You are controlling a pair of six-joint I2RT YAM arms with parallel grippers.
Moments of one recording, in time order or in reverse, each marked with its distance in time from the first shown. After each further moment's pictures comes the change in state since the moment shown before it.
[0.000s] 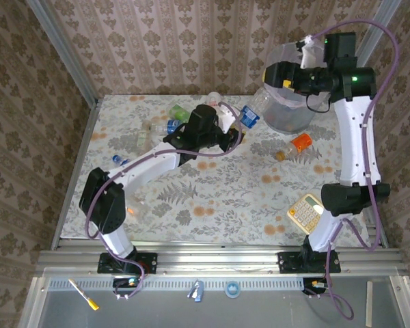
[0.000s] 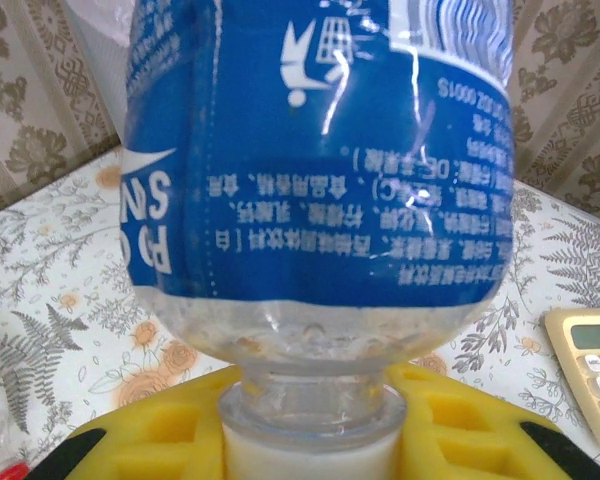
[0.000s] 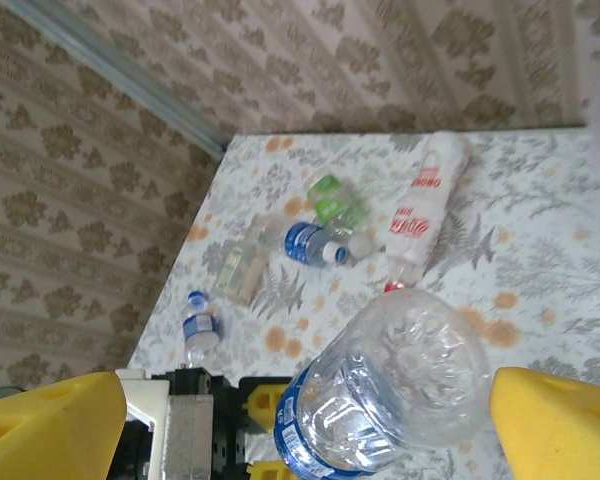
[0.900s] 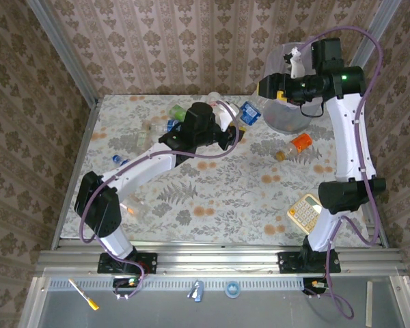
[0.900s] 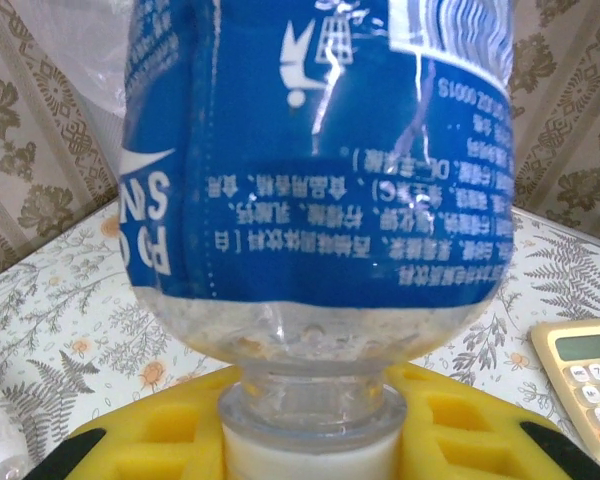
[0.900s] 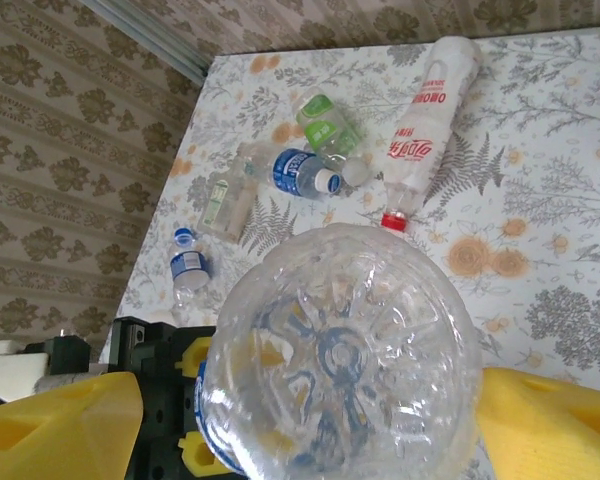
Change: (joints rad) left arm -0.004 -0.043 0.000 0.021 0.026 0.046; right arm 0.042 0.029 -0.026 -0.111 0.016 -0.053
